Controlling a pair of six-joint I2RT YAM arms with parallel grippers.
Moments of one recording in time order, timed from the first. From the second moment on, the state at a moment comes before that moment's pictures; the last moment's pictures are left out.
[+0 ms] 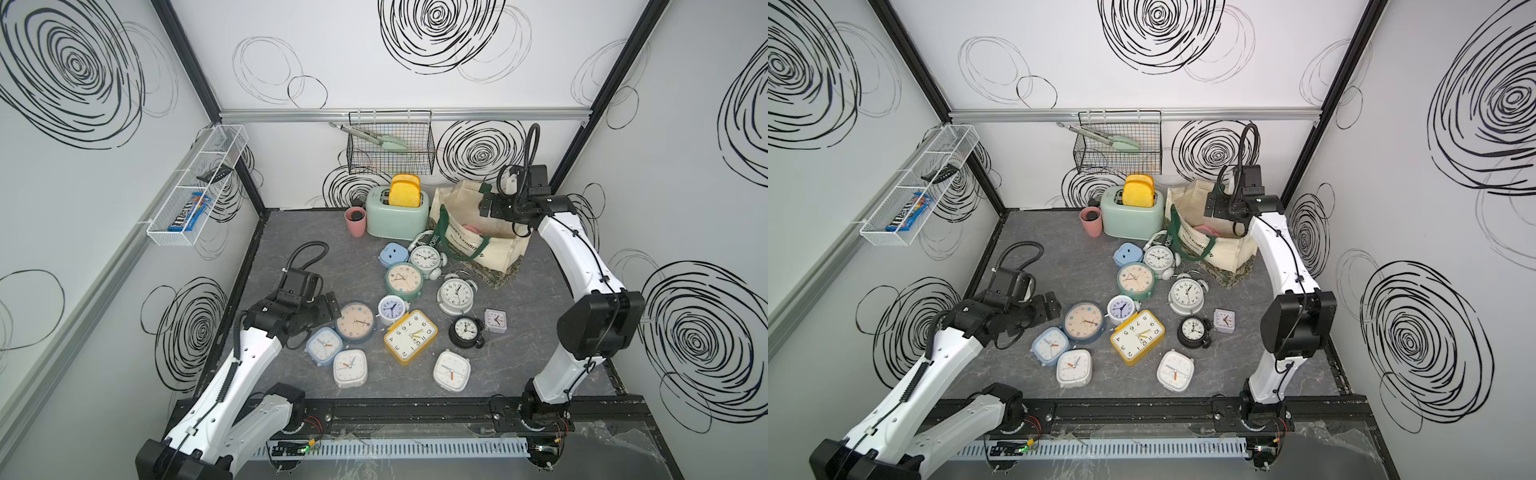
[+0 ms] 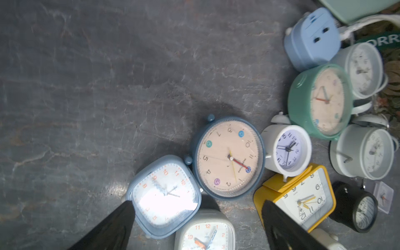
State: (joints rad) left arm -0.25 0.94 0.83 -0.99 -0.01 -0.68; right arm 0.12 1.71 1.77 -0.75 -0.03 0.25
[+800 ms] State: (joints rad) left arm -0.26 1.00 0.56 -0.89 0.05 -1.01; right arm 0.55 1.35 1.42 -0.59 0.02 0.23
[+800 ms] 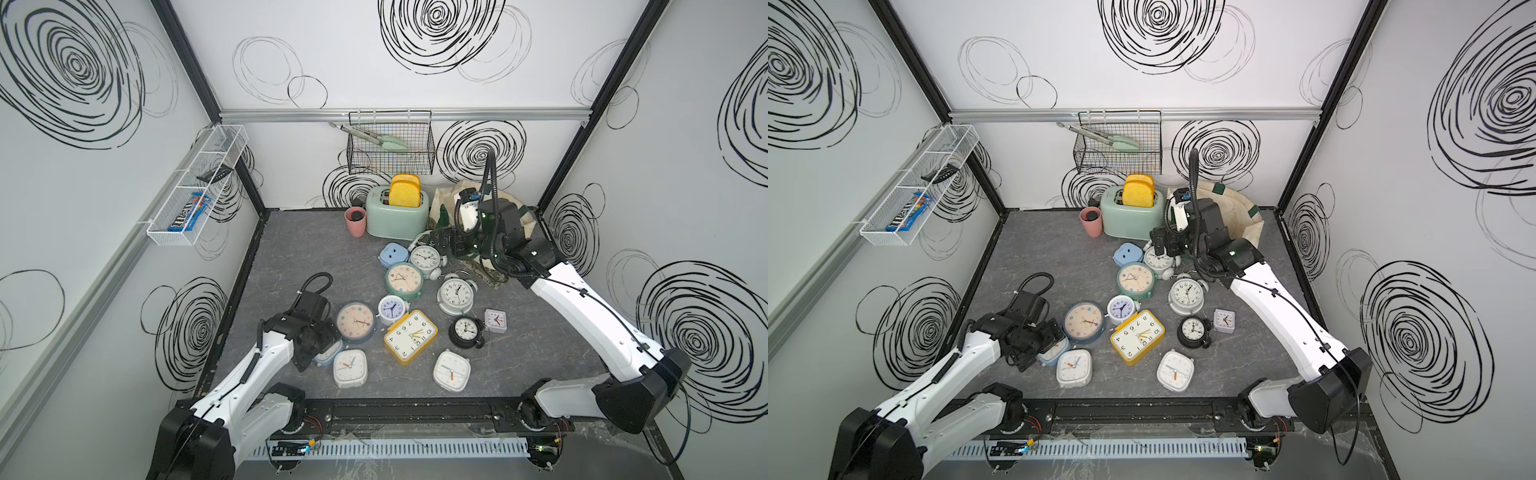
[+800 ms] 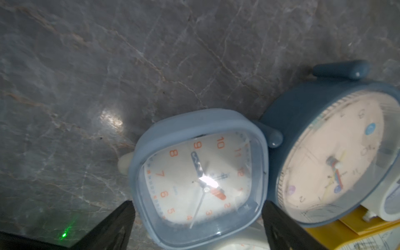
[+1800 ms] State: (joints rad) left arm -0.47 1.43 0.81 -0.70 -0.07 -0.95; right arm 0.55 1.33 1.31 -0.55 -0.05 0.23
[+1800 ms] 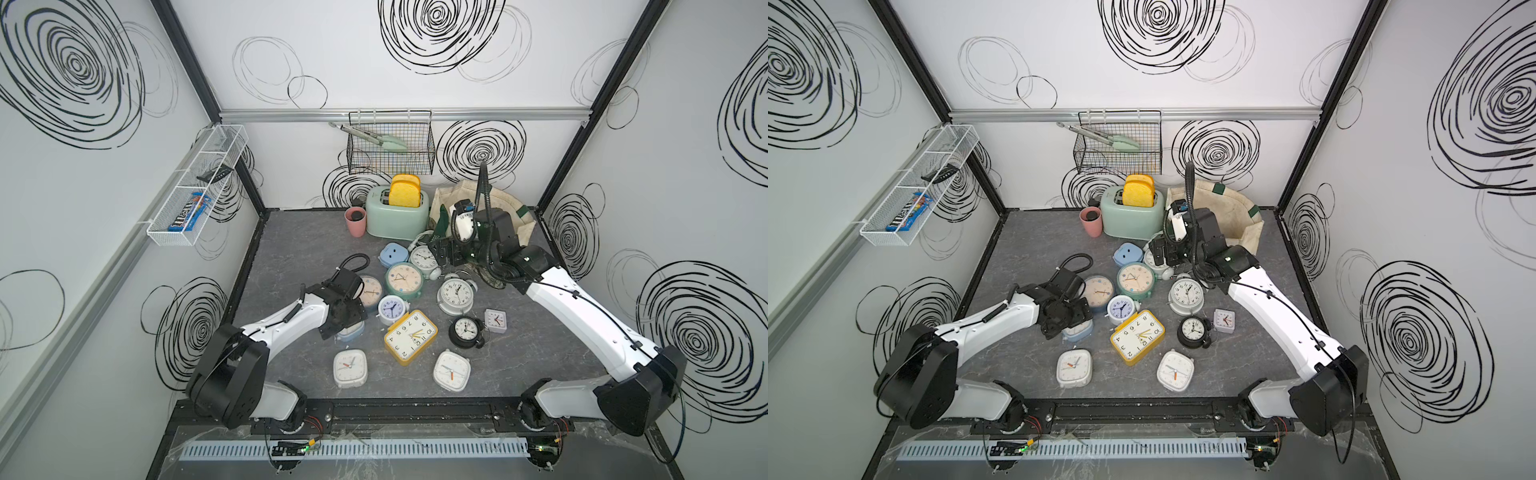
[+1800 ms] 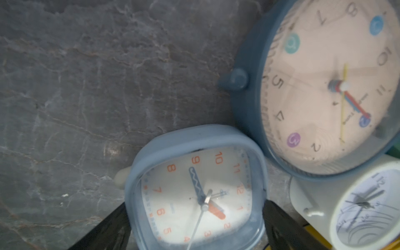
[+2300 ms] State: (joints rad) left arm -0.52 1.46 0.89 -0.81 -0.12 -0.98; right arm 0.56 1.28 1.22 -0.52 -0.10 0.24
